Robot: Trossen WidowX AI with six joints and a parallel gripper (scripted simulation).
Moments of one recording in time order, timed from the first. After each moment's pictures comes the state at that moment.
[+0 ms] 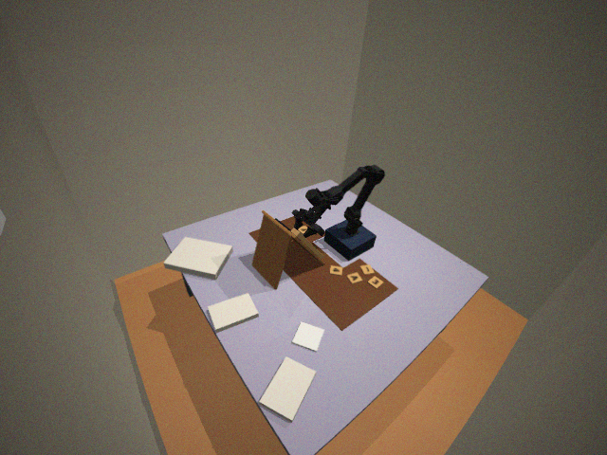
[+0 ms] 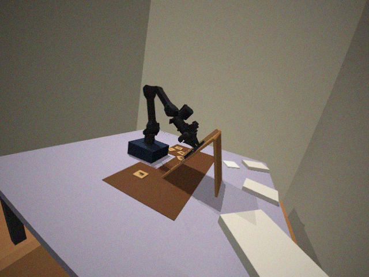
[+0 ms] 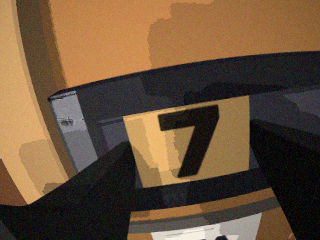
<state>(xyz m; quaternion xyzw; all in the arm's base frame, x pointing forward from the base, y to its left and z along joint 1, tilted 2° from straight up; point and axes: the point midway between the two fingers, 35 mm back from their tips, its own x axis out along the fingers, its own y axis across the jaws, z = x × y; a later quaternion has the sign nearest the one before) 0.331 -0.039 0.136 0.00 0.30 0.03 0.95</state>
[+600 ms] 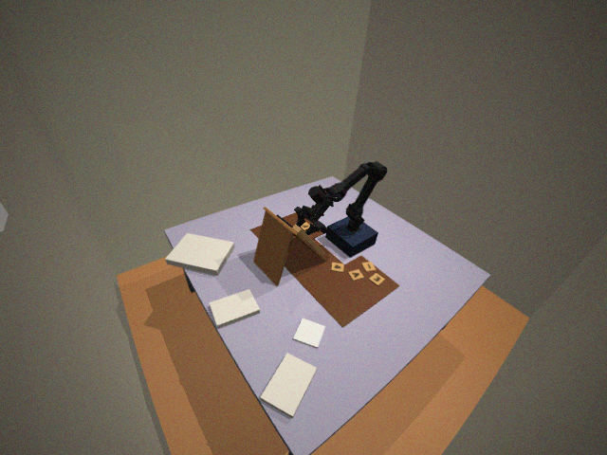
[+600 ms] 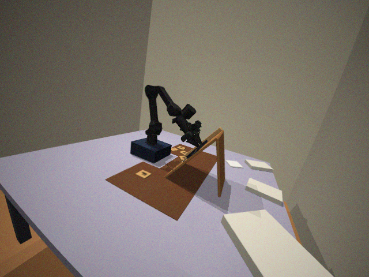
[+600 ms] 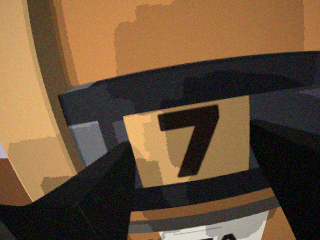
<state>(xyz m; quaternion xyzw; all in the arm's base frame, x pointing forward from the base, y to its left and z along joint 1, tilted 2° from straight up) 0.330 -0.033 0.136 0.00 0.30 0.03 0.95</state>
